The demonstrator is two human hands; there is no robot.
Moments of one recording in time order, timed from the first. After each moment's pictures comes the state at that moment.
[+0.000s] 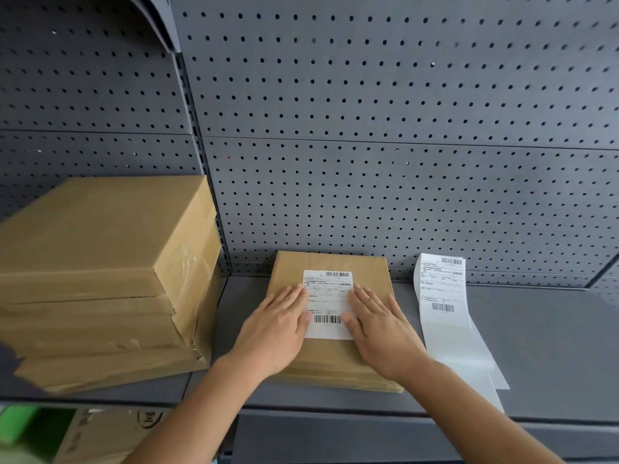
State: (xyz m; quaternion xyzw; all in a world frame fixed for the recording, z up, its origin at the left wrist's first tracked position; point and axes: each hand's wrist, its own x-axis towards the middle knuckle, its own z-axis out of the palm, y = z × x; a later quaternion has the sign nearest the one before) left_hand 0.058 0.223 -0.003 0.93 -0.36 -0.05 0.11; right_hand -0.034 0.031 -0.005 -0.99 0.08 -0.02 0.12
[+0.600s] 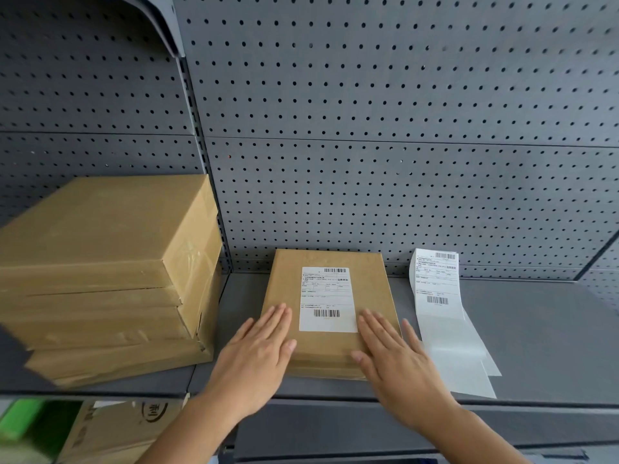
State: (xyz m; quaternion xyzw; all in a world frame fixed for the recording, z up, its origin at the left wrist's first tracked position) left_hand 0.014 0.271 -0.012 0.94 -0.34 -0.05 0.08; right_hand -0.099 0.037 -0.033 -0.99 0.07 -0.06 0.06
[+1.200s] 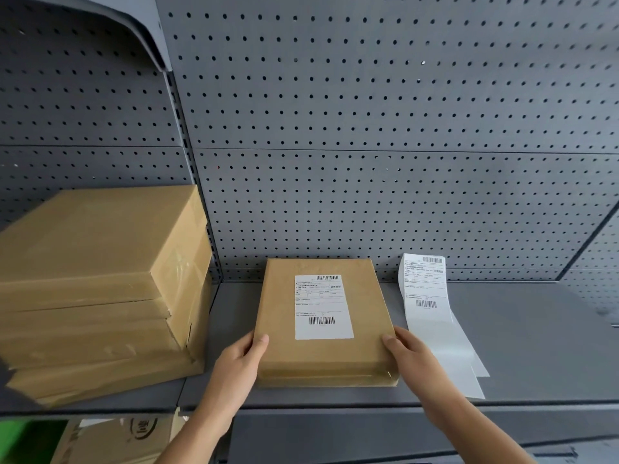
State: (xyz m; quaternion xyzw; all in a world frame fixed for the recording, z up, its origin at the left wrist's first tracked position) left_hand 0.009 0.273 -0.011 0.80 -0.05 -0.19 0.57; right_hand -0.104 0.017 -0.006 -0.74 0.34 -0.05 0.58
